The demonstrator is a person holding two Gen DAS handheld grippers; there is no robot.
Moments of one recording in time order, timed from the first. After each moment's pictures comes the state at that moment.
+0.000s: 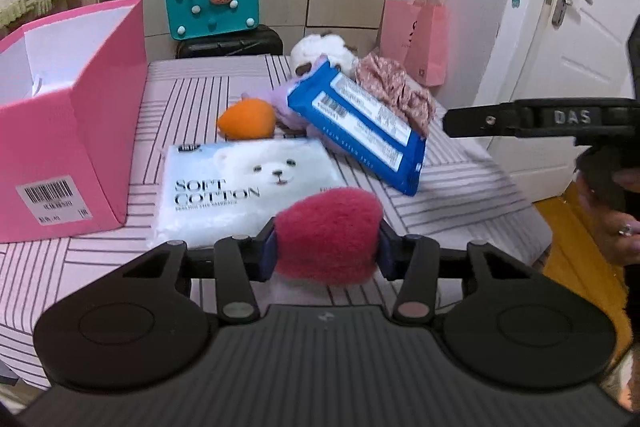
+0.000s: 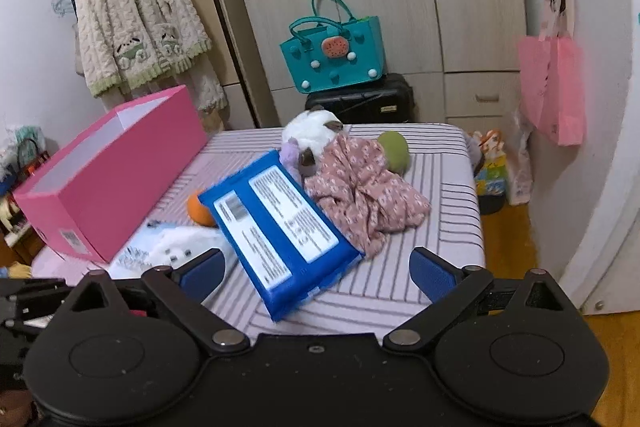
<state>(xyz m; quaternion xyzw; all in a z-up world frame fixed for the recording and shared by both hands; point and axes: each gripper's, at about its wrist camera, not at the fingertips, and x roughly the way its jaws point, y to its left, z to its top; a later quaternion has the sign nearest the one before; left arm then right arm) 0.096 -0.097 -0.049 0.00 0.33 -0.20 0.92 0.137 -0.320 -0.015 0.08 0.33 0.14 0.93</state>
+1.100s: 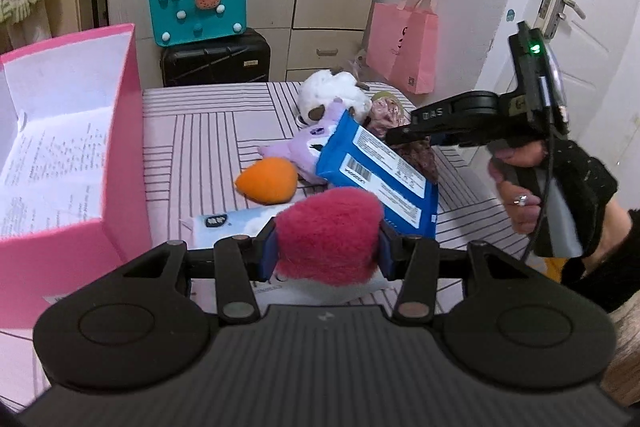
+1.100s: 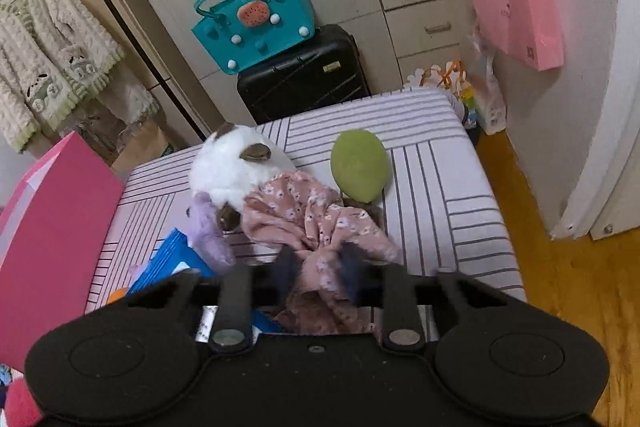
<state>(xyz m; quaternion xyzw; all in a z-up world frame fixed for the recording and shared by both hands) 0.151 -0.071 -0.012 0.00 0.35 -0.24 0.91 0.261 -0.315 -0.042 0.17 0.40 0.05 0.90</state>
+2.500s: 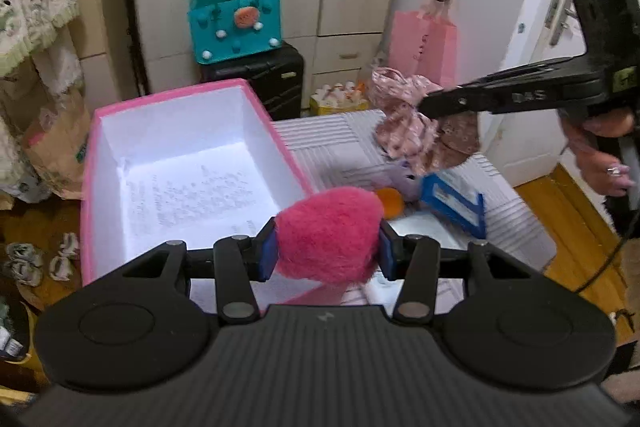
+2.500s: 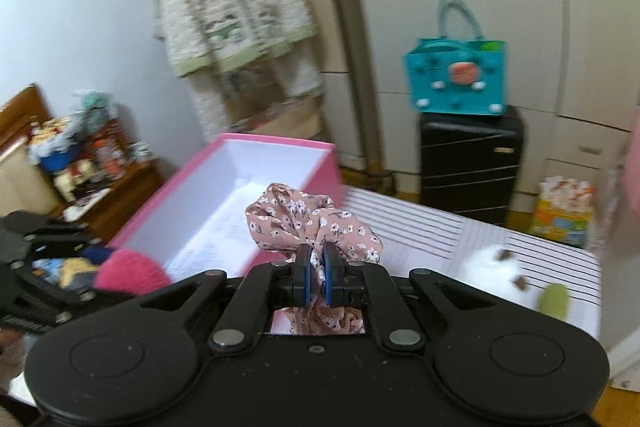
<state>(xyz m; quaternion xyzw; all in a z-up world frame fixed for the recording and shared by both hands) 0.164 0.073 0.094 0.03 0.36 -0.23 0.90 0.229 -0.173 0.119 0.02 0.36 0.27 0.89</state>
